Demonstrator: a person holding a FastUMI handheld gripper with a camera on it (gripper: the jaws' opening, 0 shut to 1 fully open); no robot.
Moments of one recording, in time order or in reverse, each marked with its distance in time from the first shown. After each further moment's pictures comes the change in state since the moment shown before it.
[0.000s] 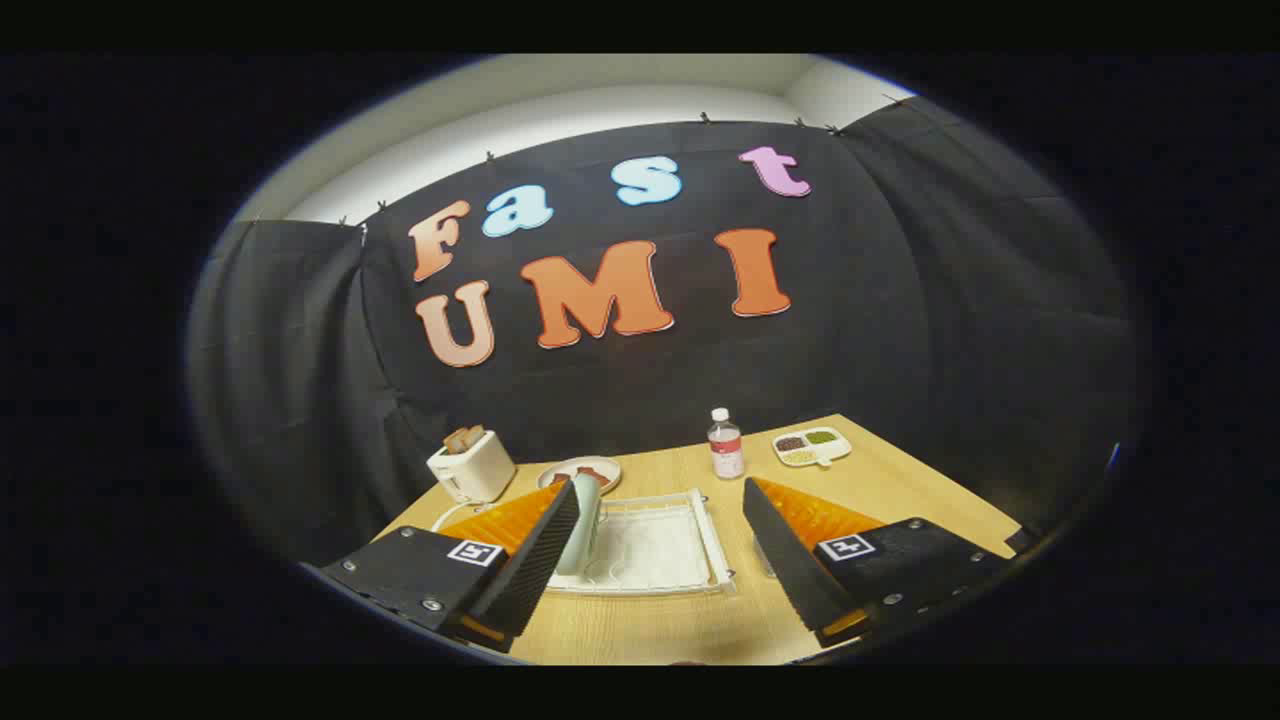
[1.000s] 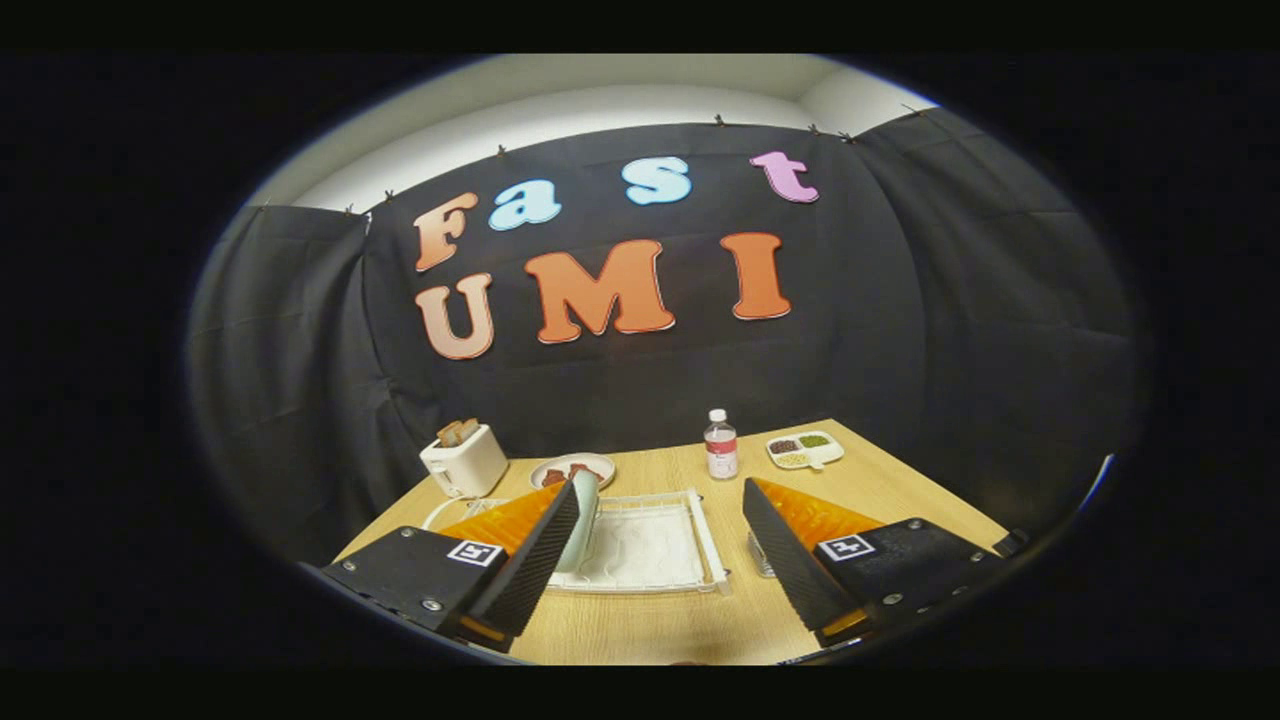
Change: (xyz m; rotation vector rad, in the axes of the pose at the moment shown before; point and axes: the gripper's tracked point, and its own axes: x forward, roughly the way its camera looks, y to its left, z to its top) arm 0.001 0.012 -0.007 -0.036 0.023 -0.006
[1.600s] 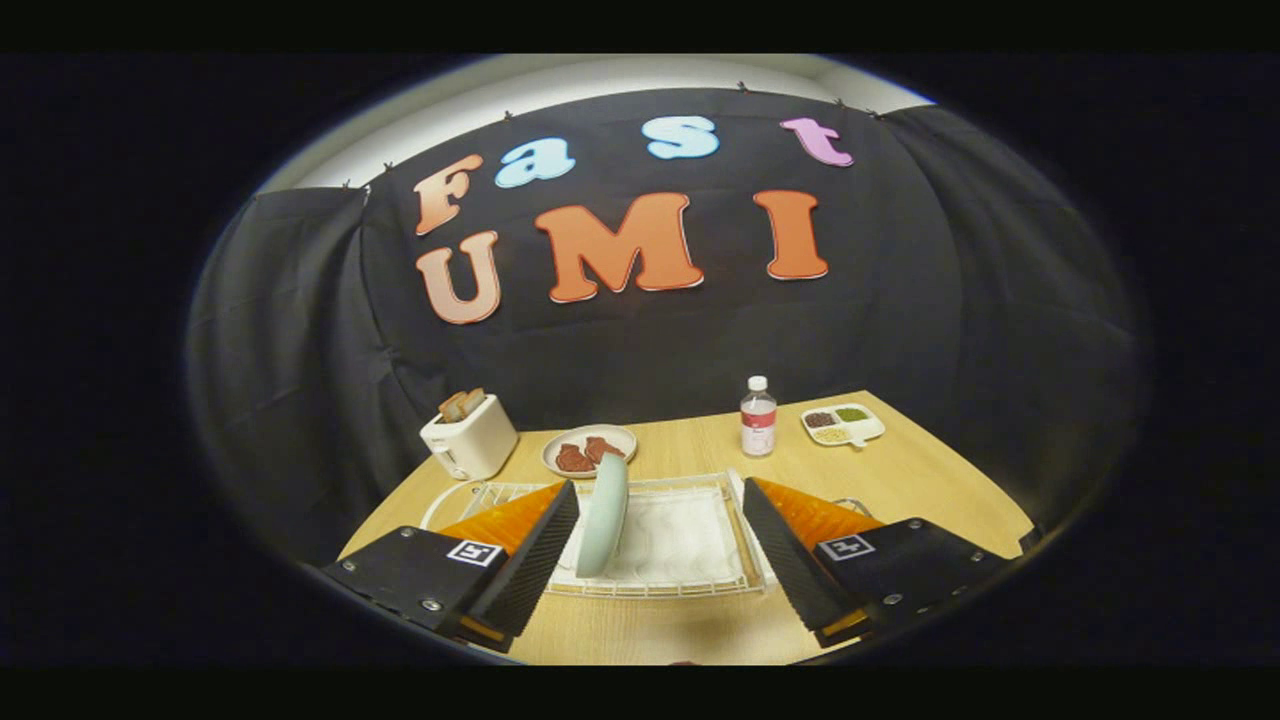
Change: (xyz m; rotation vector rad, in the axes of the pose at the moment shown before) arm 0.075 0.047 -0.038 -0.009 0.168 0.039
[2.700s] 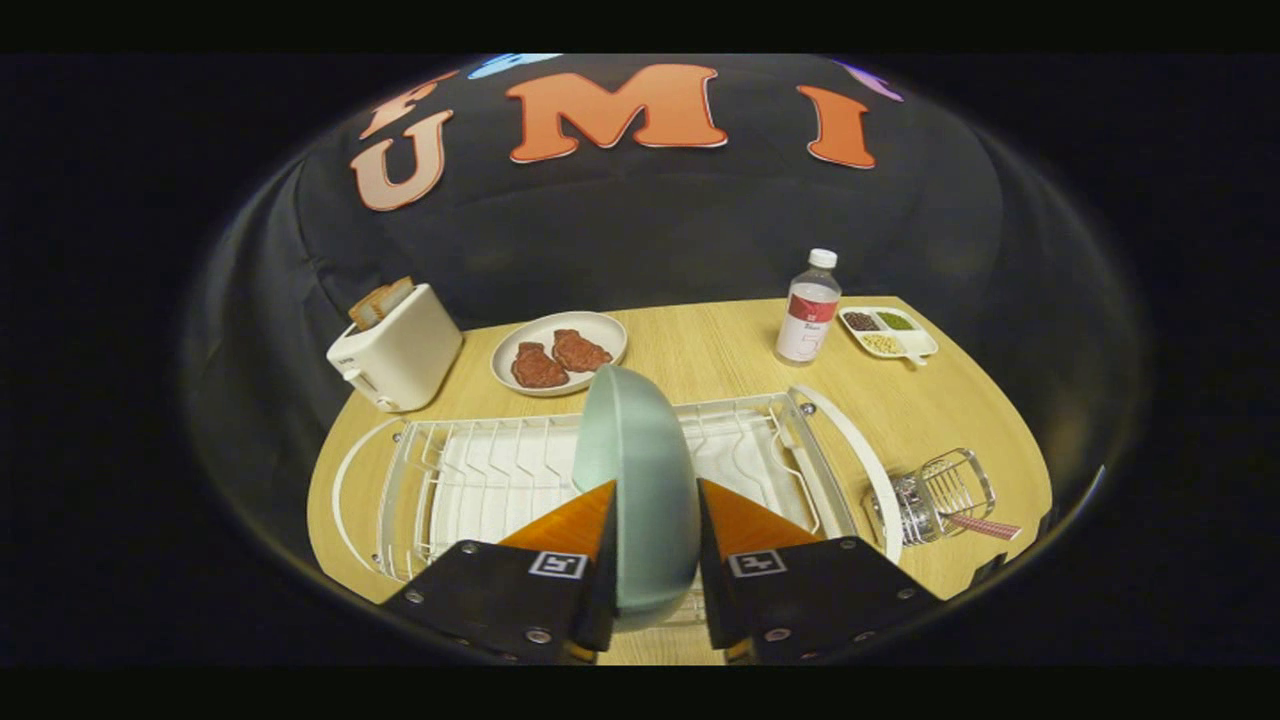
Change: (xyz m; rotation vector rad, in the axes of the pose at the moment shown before) arm 0.125 0.025 -0.098 -0.028 0.410 -0.152
